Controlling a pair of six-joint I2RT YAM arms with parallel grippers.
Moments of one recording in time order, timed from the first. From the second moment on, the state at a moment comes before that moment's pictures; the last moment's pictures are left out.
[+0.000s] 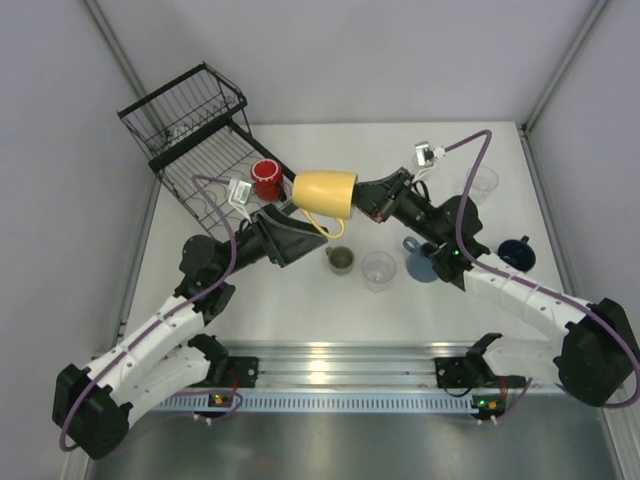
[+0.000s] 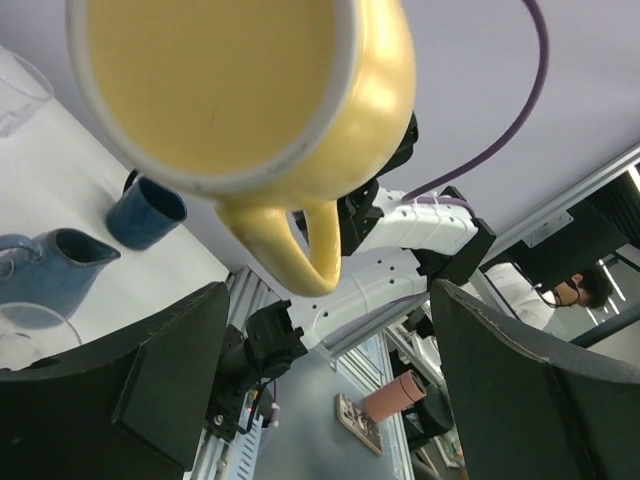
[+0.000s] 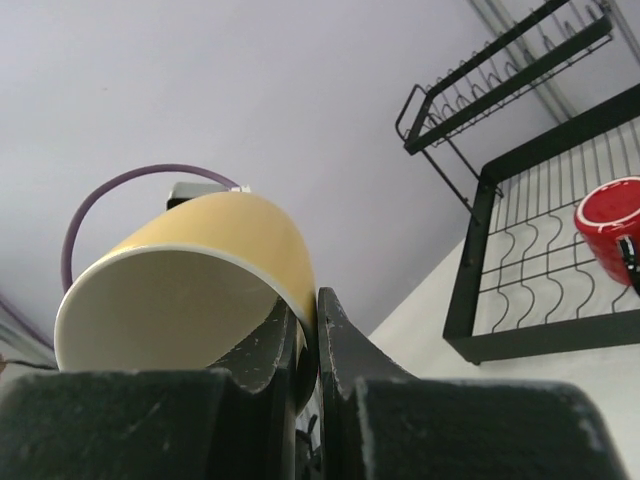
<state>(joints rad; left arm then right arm) -0.58 0.84 0.55 0.68 0.60 -1.16 0.67 1.17 0.77 0.76 -0.32 0.92</state>
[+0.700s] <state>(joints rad) -0.58 0.87 0.44 0.82 0.56 -1.23 0.76 1.22 0.71 0.80 -0.30 0.81</state>
